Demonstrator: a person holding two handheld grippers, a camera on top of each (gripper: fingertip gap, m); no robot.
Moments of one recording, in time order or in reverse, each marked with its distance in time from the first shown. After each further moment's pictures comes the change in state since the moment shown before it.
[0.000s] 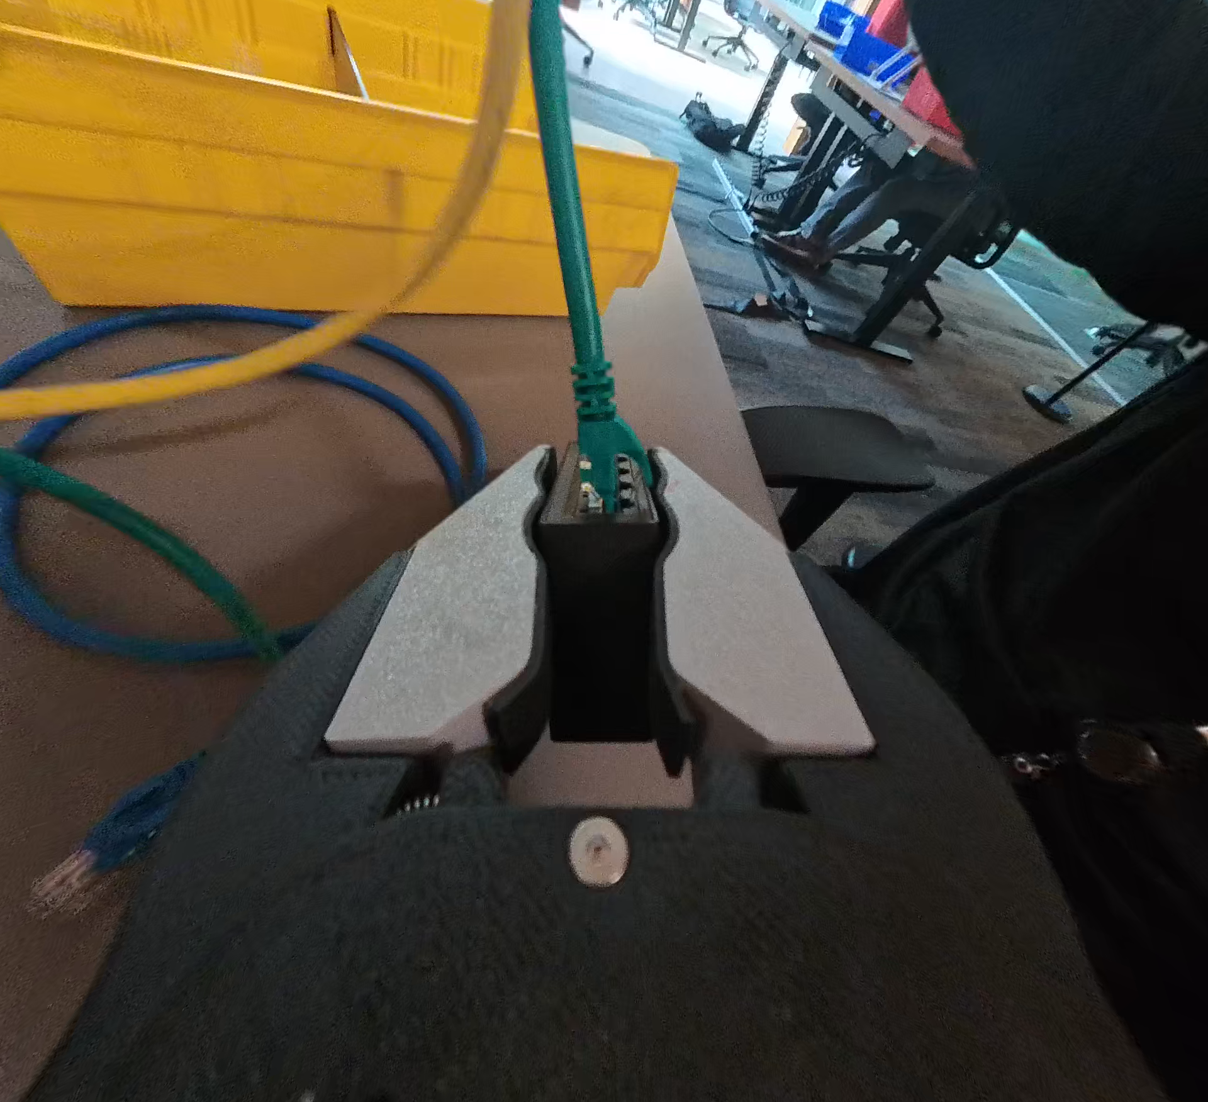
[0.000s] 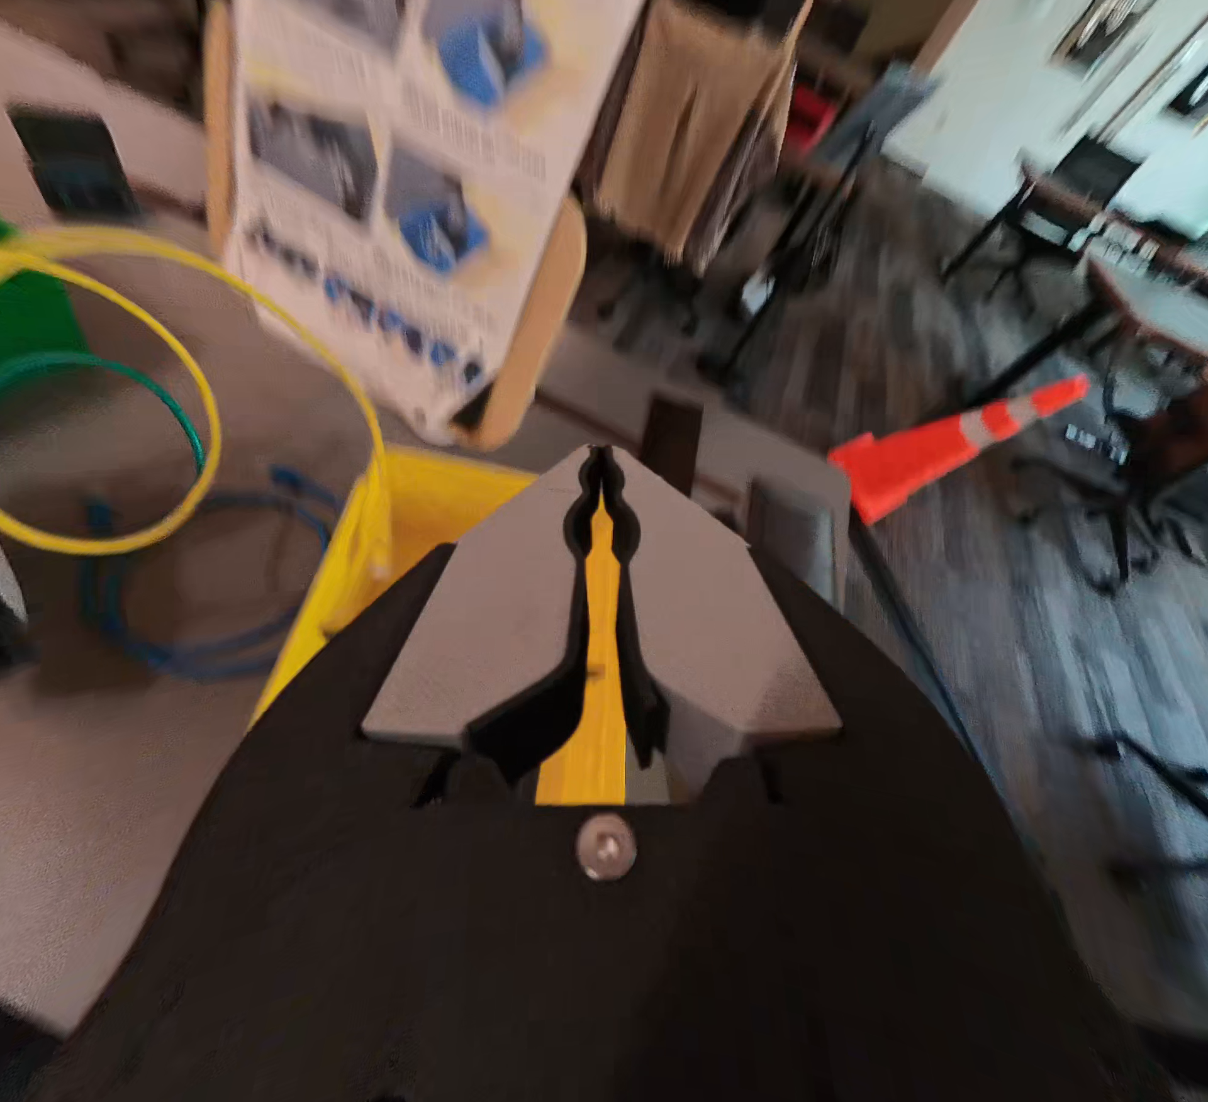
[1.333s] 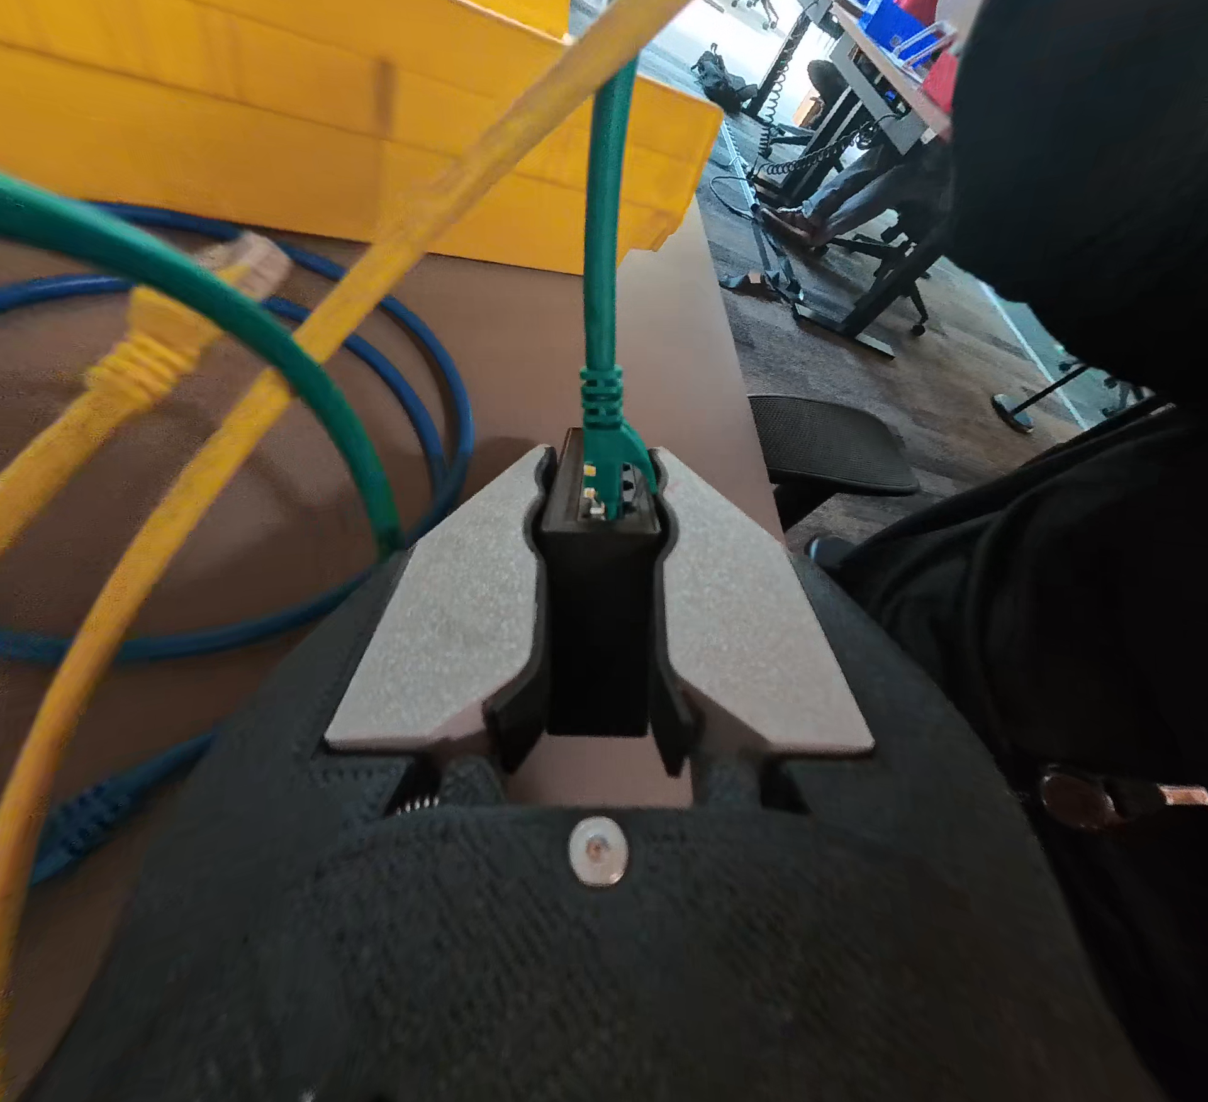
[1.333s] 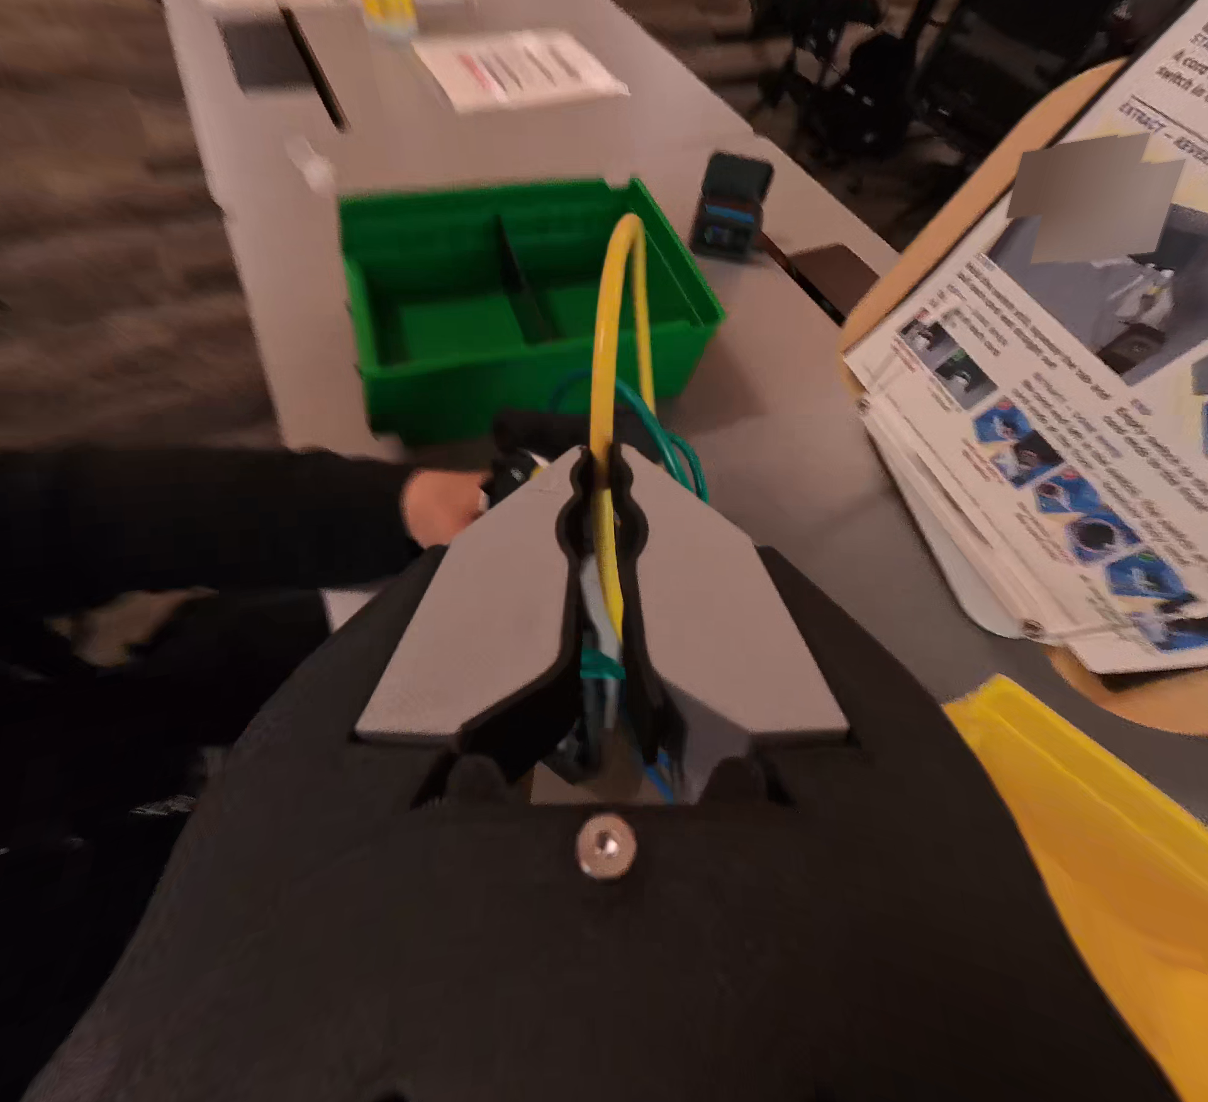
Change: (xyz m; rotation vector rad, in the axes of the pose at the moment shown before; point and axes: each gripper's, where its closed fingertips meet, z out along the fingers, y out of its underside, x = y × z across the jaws) left arm -0.004 0.015 0.023 -0.066 0.005 -0.114; right arm -0.324 -0.017 0.027 0.040 -0.726 -0.104
